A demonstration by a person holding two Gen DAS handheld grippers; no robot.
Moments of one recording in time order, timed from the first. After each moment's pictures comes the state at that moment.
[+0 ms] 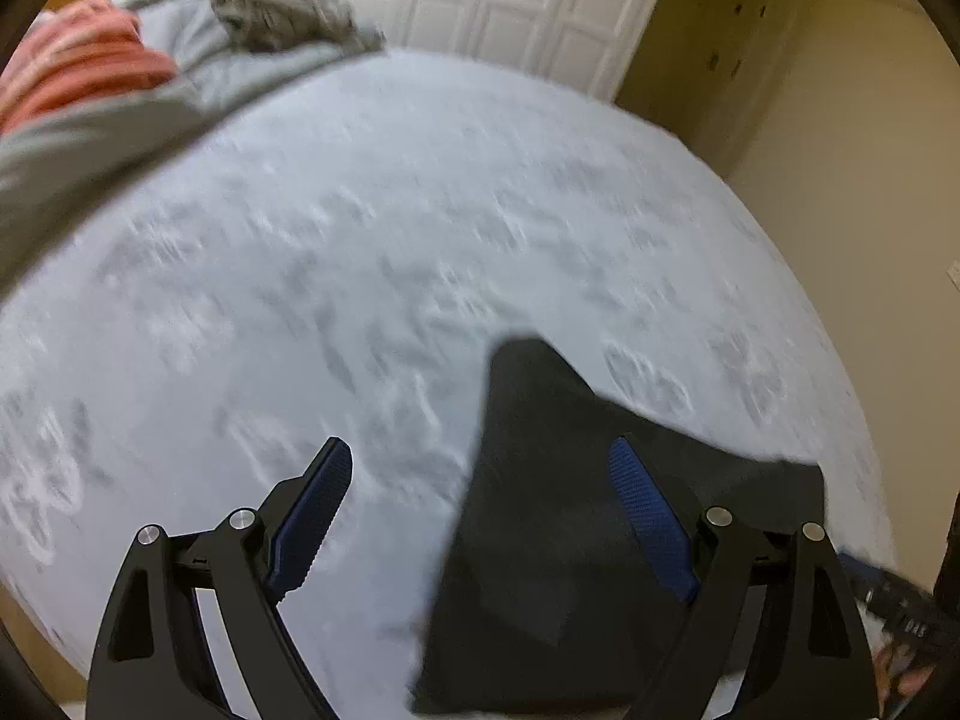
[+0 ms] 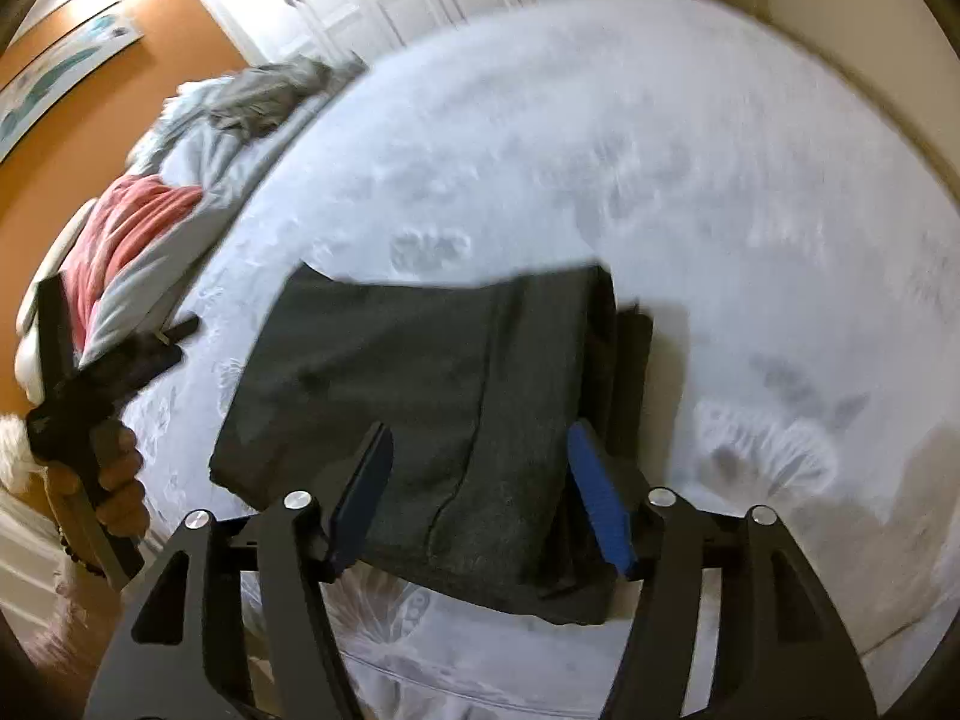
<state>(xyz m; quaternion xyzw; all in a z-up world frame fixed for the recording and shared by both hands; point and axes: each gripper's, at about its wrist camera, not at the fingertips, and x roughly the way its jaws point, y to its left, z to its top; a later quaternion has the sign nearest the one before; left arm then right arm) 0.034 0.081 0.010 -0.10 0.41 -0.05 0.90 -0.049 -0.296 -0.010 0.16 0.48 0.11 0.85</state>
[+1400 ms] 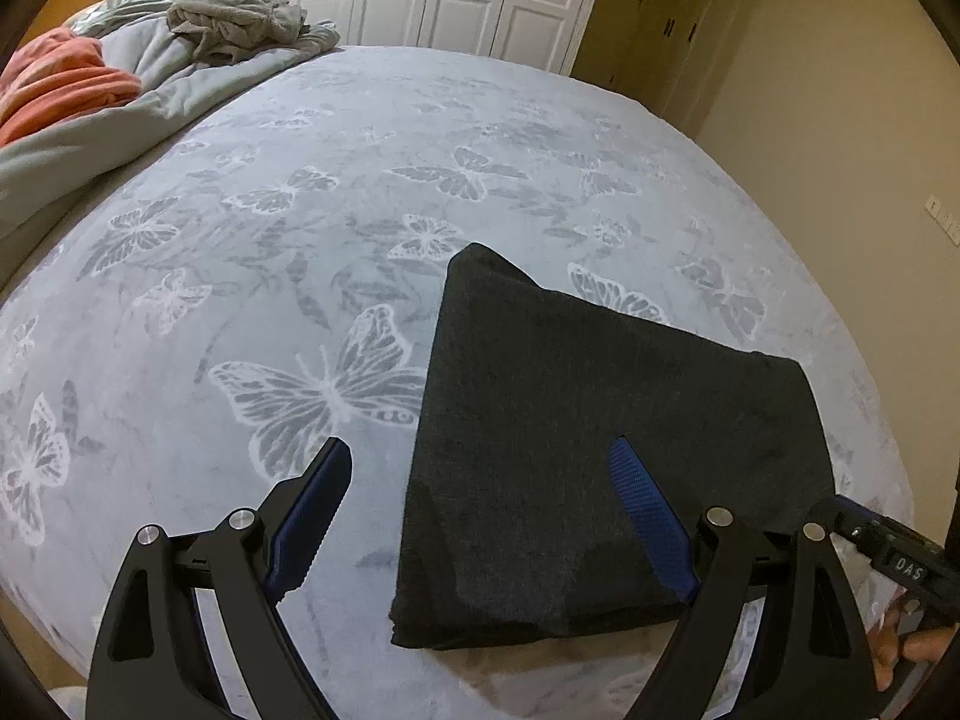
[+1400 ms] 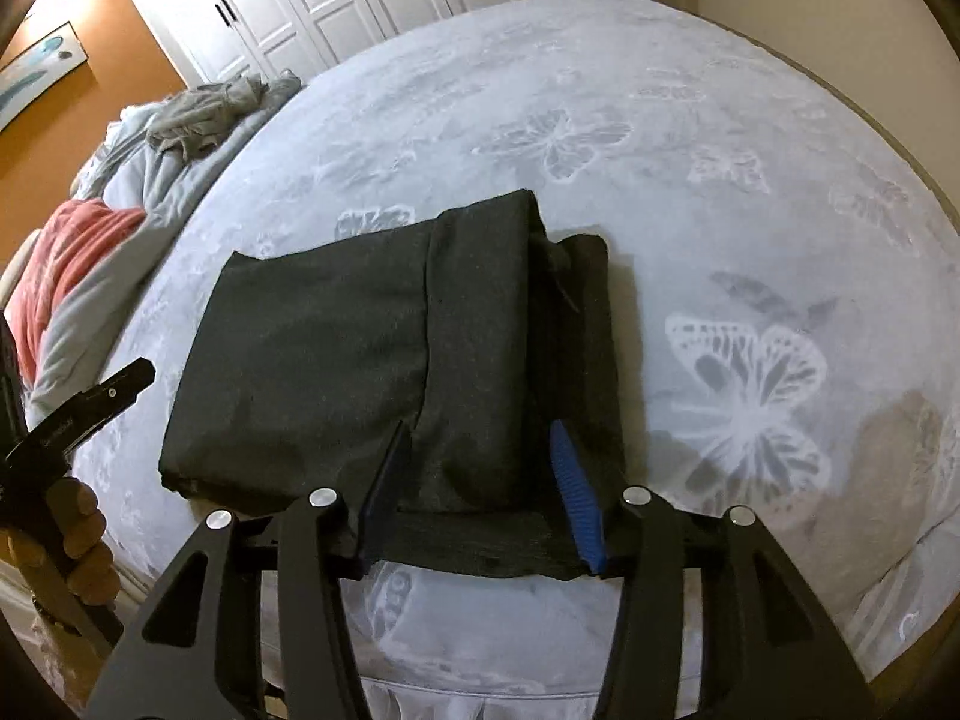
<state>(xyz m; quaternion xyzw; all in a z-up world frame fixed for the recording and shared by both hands) -0.004 0.060 -0.011 -0.06 0.43 -0.10 0.89 -0.082 -0.277 -0.033 0.16 0.47 0.02 0.87</state>
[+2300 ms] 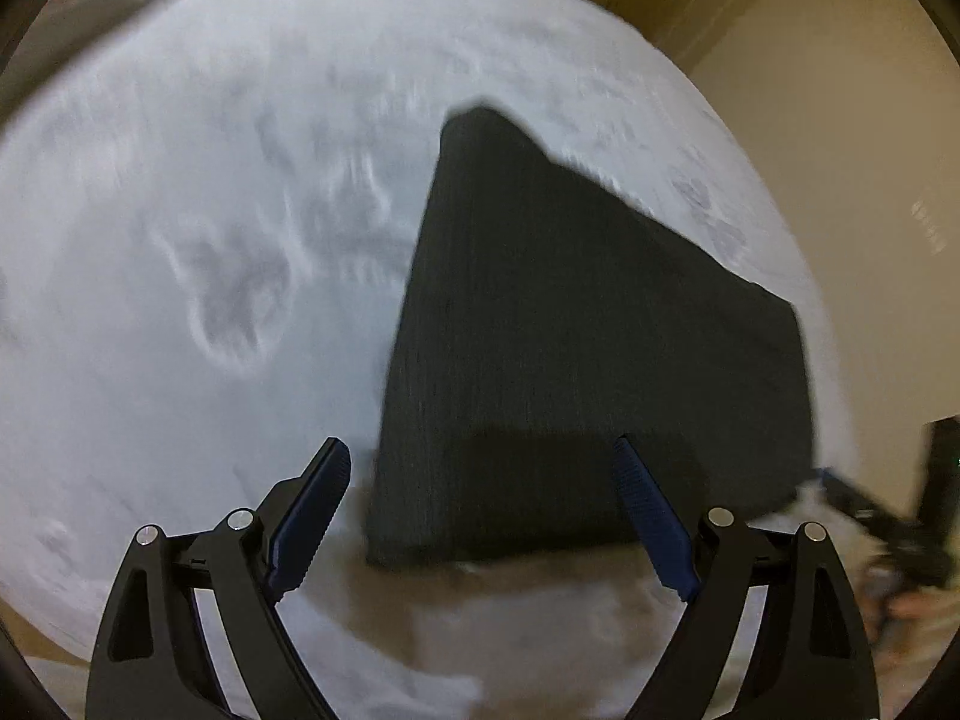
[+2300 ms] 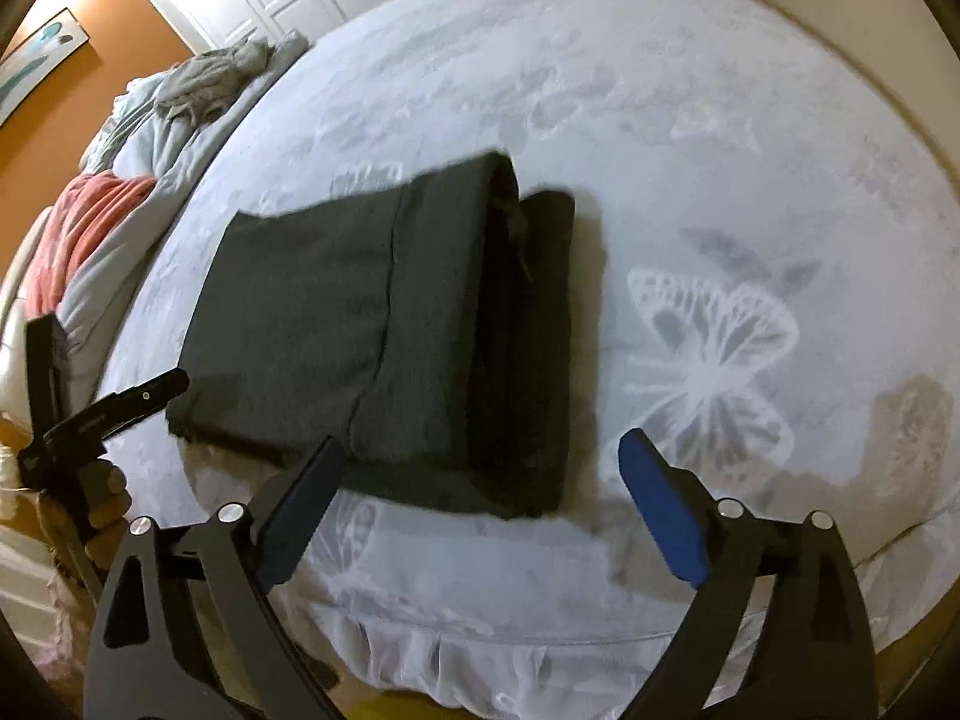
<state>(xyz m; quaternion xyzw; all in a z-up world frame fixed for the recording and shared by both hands) 0.001 0.084 -0.058 -0.15 0.56 -0.17 0.80 -0.088 -0.309 -0.037 0.18 0.52 0.07 0.83</state>
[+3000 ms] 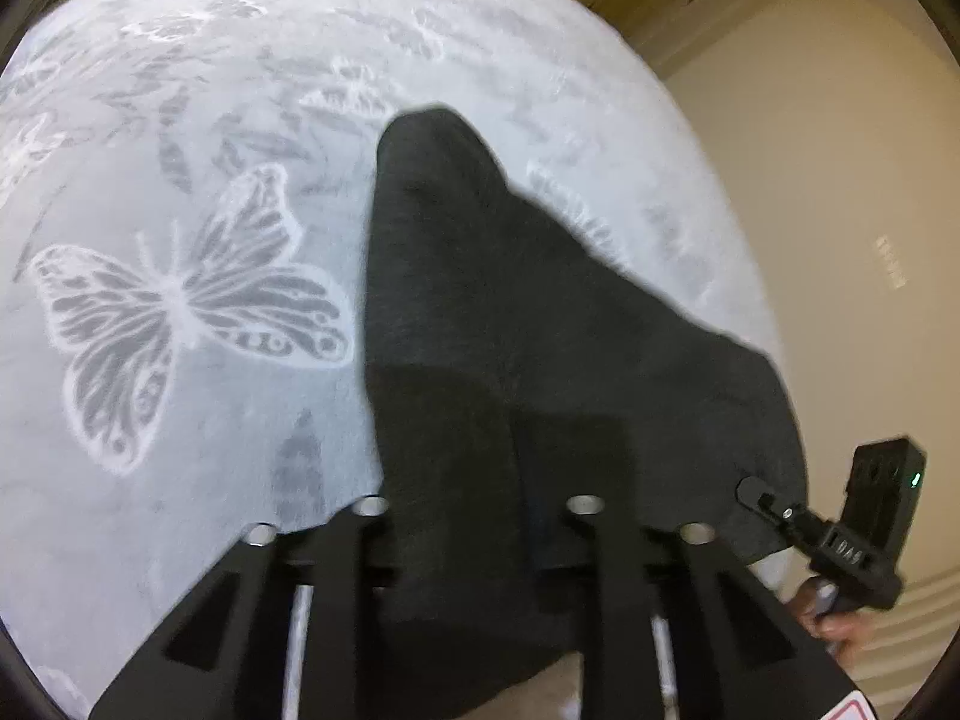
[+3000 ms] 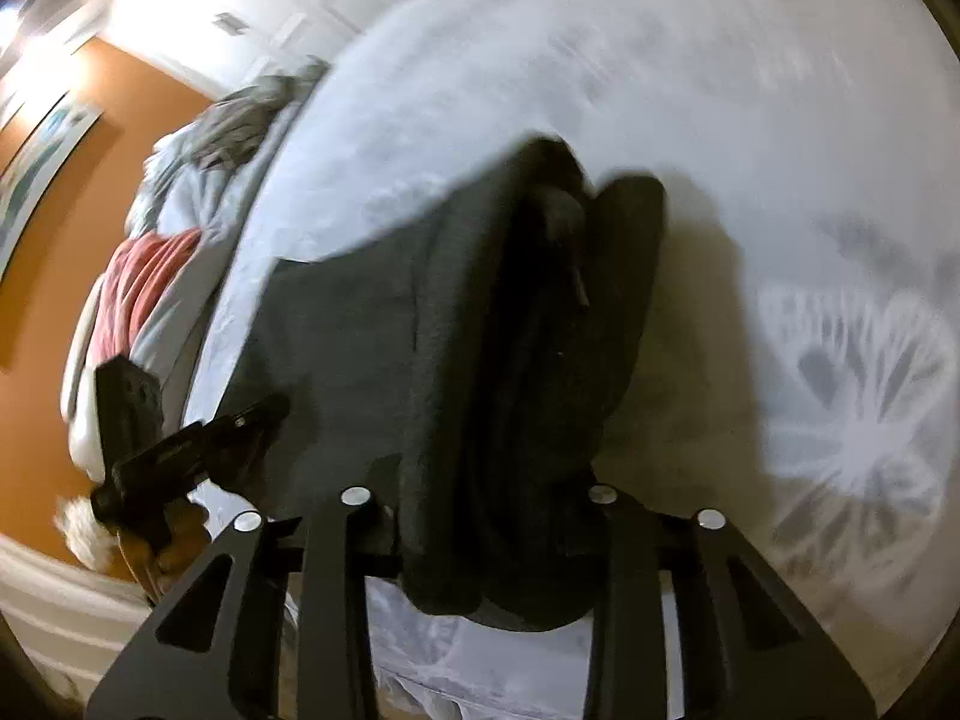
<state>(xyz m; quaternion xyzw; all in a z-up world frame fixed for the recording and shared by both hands) 0.042 0.068 -0.054 -0.21 0.54 -0.22 0.78 -0.052 -0.297 -0.043 0.27 0.49 0.13 0.82</state>
